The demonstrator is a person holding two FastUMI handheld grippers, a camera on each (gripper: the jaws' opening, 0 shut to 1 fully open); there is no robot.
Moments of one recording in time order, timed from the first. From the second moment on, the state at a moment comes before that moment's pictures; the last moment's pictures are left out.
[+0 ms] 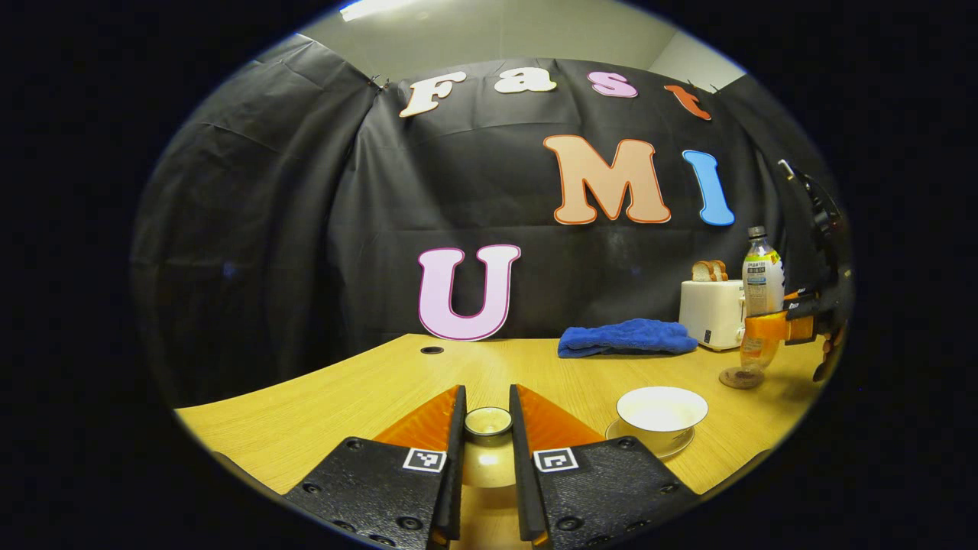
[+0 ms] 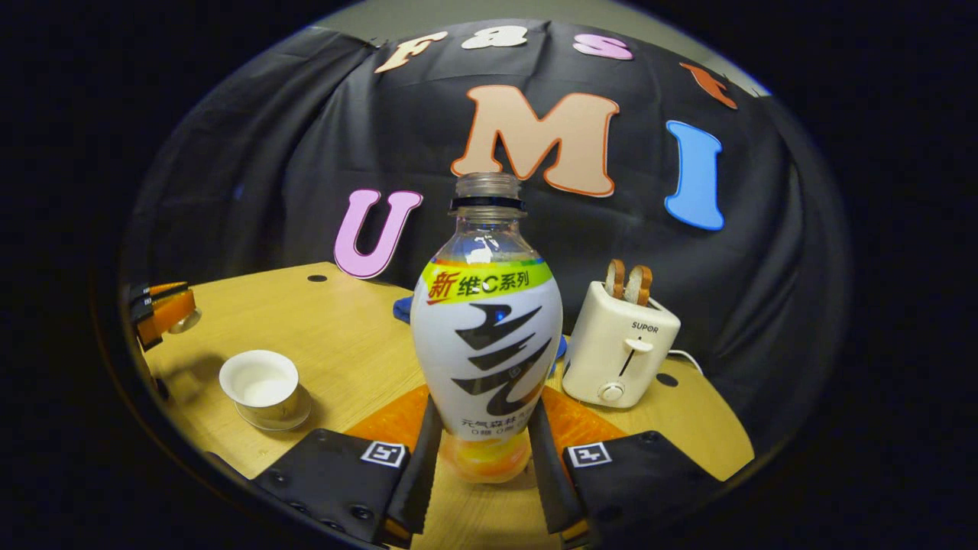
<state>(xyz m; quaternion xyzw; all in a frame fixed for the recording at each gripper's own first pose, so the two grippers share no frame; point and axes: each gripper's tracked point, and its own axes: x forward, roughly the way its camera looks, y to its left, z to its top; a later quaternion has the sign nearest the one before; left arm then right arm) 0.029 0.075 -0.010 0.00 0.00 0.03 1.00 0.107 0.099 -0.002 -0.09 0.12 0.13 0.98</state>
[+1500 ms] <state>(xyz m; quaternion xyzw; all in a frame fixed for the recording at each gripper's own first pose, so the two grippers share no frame) 0.029 0.075 -0.011 0.00 0.00 0.03 1.00 0.116 0.056 -0.040 -0.02 0.13 0.11 0.99</state>
